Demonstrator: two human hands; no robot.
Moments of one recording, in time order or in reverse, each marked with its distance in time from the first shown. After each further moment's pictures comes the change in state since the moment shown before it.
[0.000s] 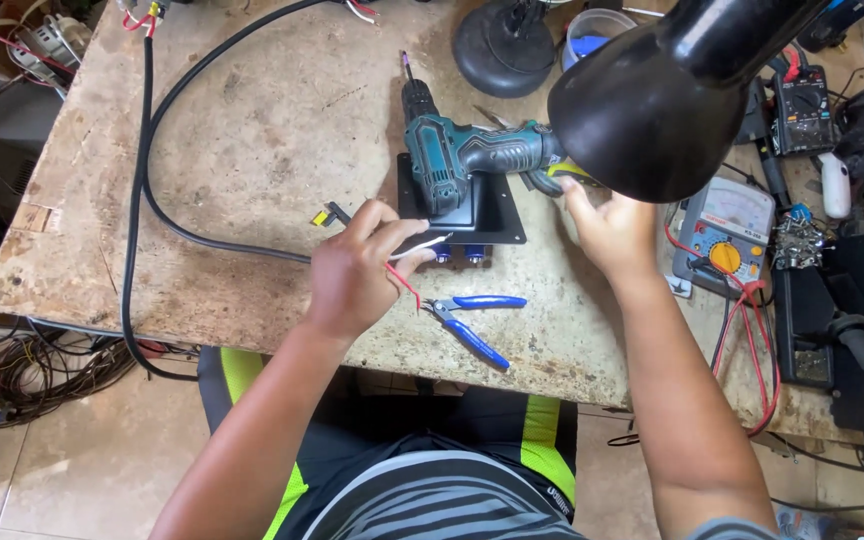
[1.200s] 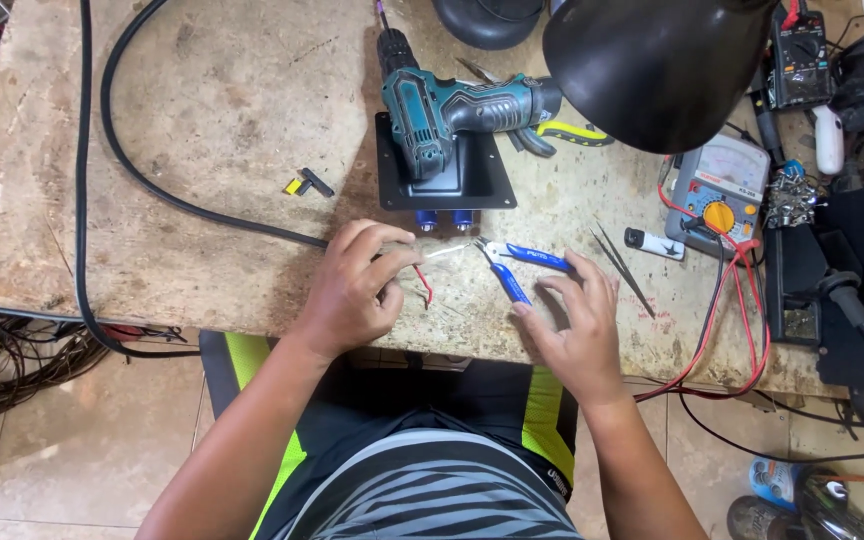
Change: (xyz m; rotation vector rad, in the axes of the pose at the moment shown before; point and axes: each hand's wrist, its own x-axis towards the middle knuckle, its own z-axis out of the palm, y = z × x) left_hand -0.050 -0.009 0.039 -0.274 0.077 0.239; right_hand -0.152 -0.081 -0.033 -0.132 -0.232 0.136
